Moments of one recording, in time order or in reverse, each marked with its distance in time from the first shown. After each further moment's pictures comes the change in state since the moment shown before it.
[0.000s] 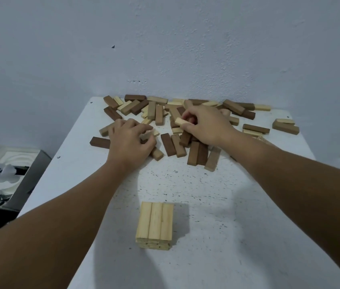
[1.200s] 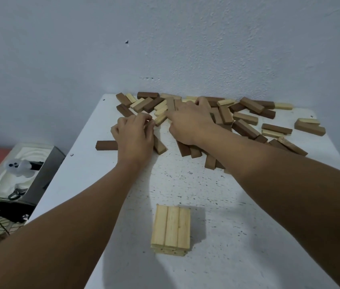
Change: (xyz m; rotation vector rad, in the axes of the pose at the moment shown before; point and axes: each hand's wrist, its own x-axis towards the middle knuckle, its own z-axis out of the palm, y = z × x) left_hand 0.006 -0.004 0.000 -0.012 0.125 -0.174; right_hand 0.034 -0.060 0.042 -0.482 -0.059 -0.242
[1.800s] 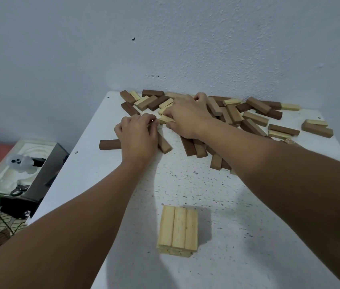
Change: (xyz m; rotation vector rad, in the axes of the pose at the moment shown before) left_hand 0.001 -0.003 0.000 0.015 0.007 -0.043; right_hand 0.017 -0.005 -0.002 0.066 -0.006 -0.049
